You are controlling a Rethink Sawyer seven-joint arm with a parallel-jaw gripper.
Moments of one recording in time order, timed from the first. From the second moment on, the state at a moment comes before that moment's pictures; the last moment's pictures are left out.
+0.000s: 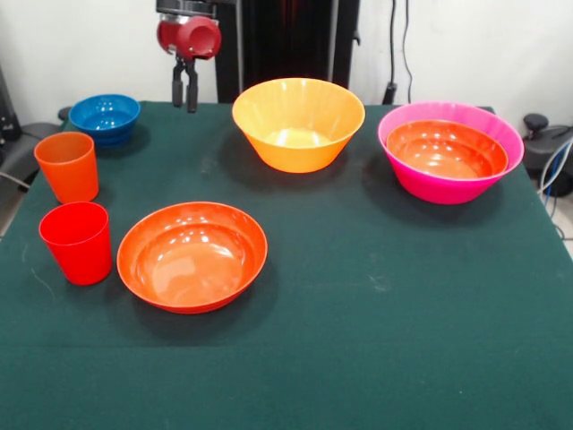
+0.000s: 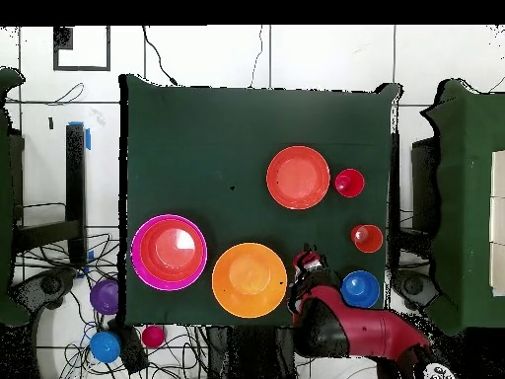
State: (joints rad) arm -0.74 -0.77 0.08 2.14 -0.65 -0.19 2.82
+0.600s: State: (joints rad) arm -0.78 -0.80 0.19 2.17 -0.65 -0.16 2.82
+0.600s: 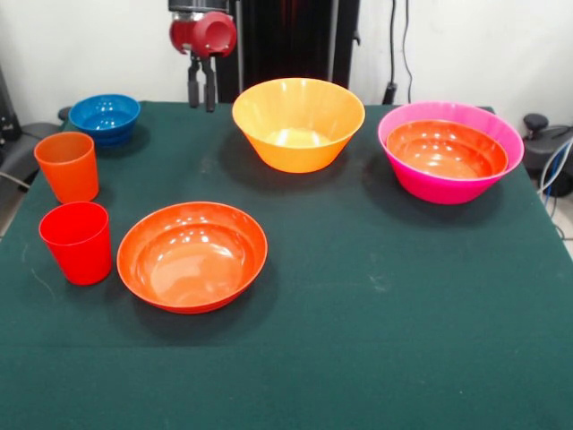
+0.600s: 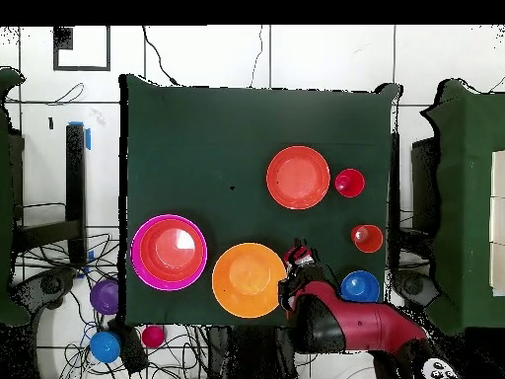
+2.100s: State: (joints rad) arm -0.87 -0.76 0.41 2.24 -0.84 -0.16 2.82
